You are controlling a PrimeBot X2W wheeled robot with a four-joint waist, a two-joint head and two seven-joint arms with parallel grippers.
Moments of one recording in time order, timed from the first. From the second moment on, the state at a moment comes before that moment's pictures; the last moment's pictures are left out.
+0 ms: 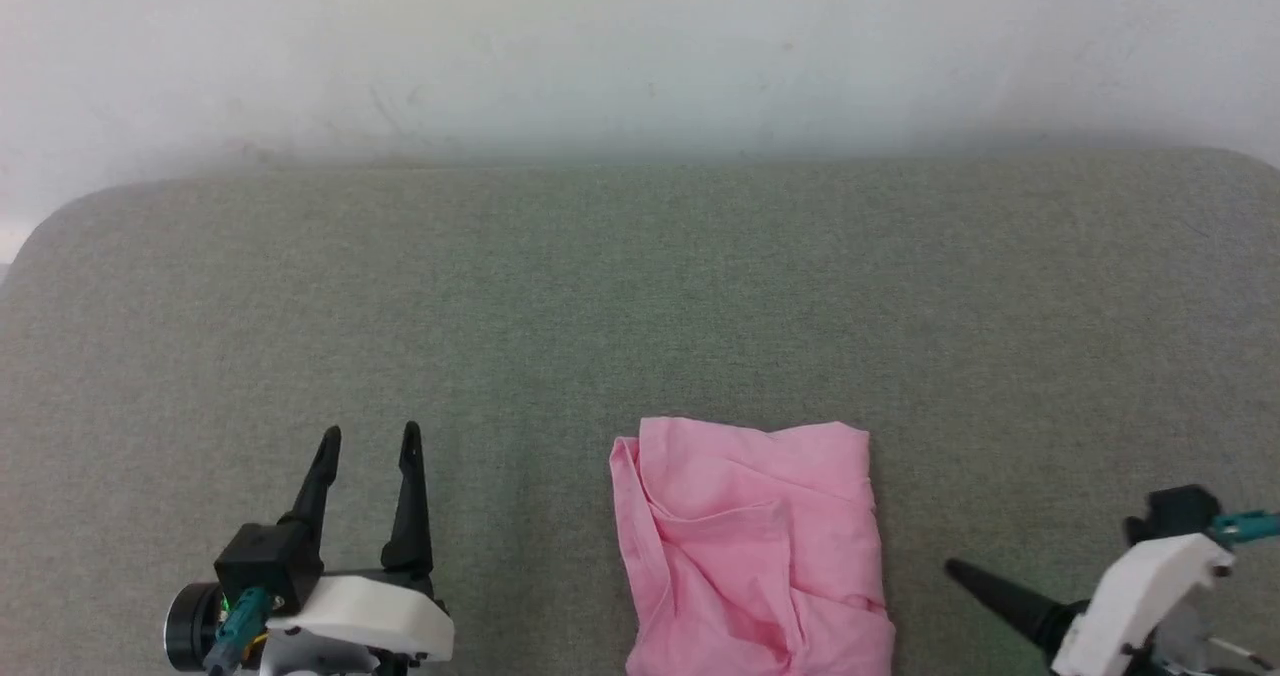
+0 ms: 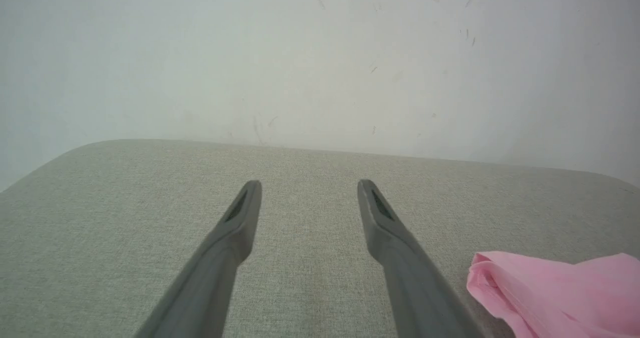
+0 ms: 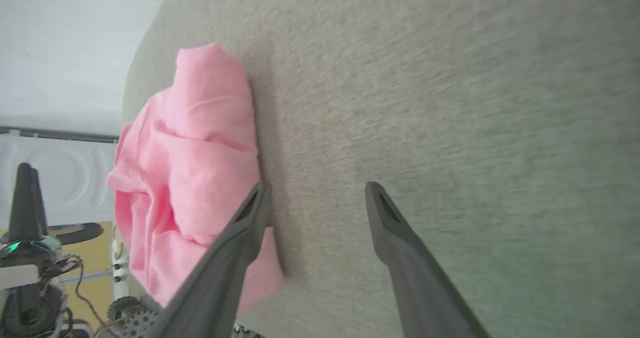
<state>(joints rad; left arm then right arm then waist) 0.00 0.12 -0.07 0.12 -0.23 0.04 -0.26 0.03 -0.20 -0.10 0.17 0.91 0.13 0.69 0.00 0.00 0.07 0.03</state>
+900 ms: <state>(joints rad) 0.00 0.07 -0.03 0.12 -0.19 0.02 -0.26 -0.23 -0.44 0.45 0.12 0.60 0.13 0.49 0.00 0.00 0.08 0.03</state>
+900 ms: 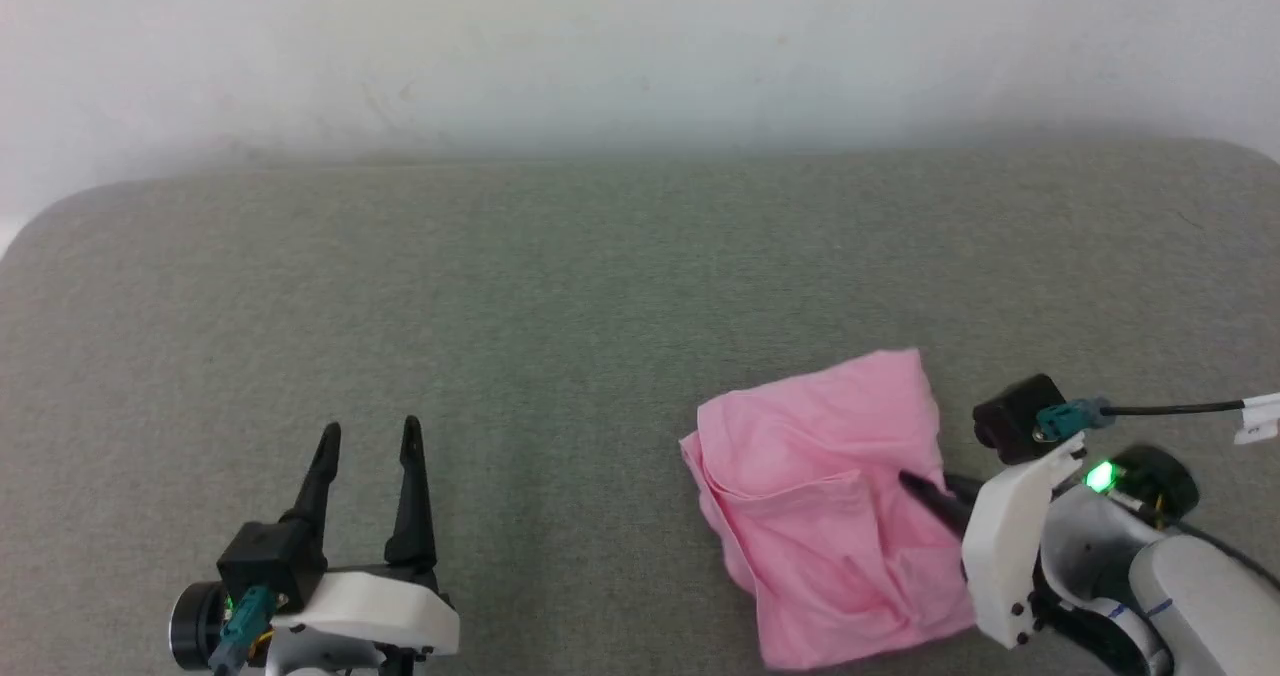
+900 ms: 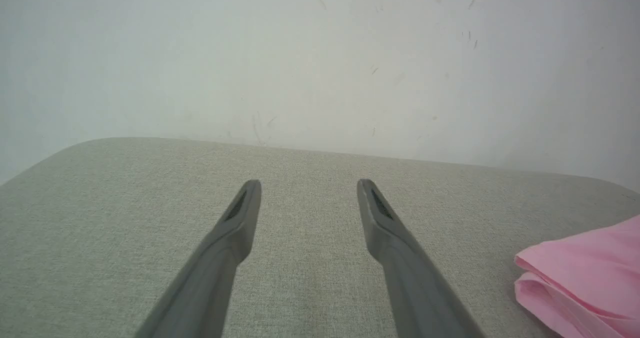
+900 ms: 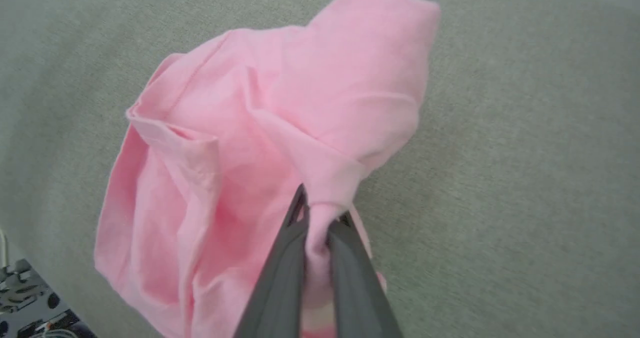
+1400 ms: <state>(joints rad) -0.07 0.07 -0.03 0.07 -0.14 0.00 -0.26 -0.33 -0.65 0.46 0.01 0.47 0.13 0.50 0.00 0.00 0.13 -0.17</state>
